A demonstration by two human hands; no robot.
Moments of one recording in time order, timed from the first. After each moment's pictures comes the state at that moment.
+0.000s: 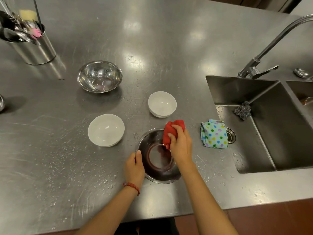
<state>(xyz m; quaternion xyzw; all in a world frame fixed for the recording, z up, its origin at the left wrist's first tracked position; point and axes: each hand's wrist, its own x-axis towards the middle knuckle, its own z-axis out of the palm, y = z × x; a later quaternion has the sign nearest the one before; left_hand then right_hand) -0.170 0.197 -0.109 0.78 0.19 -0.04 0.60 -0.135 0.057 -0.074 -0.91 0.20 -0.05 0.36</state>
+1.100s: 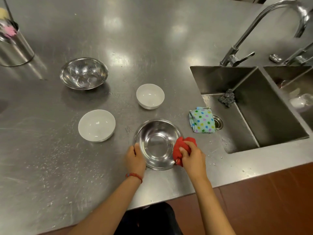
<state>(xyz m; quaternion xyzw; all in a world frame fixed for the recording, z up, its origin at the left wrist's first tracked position) -0.176 0.184 -0.114 0.77 0.21 -0.05 0.61 -0.231 0.035 -0.049 -0.88 0.32 -0.01 0.35</state>
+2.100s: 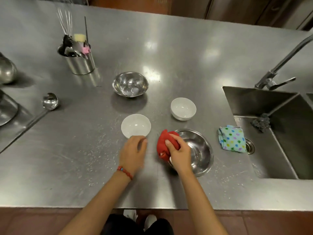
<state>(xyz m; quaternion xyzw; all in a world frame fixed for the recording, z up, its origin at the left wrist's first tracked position) -0.165 0.295 -0.053 0.89 0.00 0.07 0.45 -0.181 0.149 -0.038 -0.73 0.22 -0.06 0.64</state>
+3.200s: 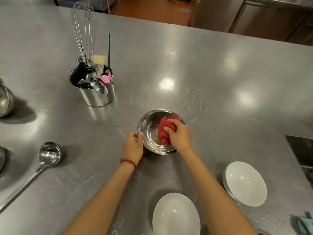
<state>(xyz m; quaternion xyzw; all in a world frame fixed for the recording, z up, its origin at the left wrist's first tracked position) 0.142 0.396 -0.104 0.83 0.22 -0.01 0.52 0.172 0.246 -0.075 -0.88 0.08 0.00 0.46</state>
